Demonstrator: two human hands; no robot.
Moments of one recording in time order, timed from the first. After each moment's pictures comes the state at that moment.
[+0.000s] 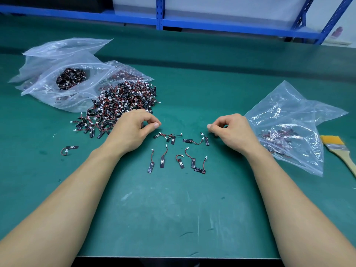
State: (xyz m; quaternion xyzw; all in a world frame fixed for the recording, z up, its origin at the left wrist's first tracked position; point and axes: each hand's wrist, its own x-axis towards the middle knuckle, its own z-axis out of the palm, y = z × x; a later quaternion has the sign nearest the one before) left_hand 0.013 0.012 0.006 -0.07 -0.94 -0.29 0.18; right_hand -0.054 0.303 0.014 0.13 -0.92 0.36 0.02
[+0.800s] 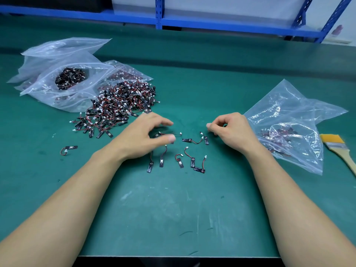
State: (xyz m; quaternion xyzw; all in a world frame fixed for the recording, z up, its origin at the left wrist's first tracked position) left_hand 0.027 0.030 0.016 -0.14 -0.94 -0.32 0.05; right_hand -0.054 0.303 0.015 0.14 -0.92 0.36 0.02
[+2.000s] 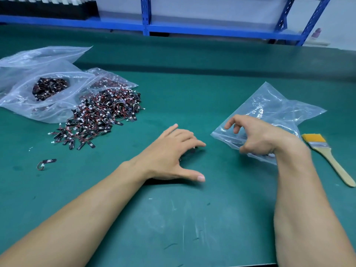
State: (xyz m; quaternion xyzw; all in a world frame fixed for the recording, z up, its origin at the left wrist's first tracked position) left_hand 0.015 0.117 0.007 -0.32 -0.93 -0.20 0.05; right_hand -0.045 0.379 0.071 0.13 -0.97 0.16 -0.16
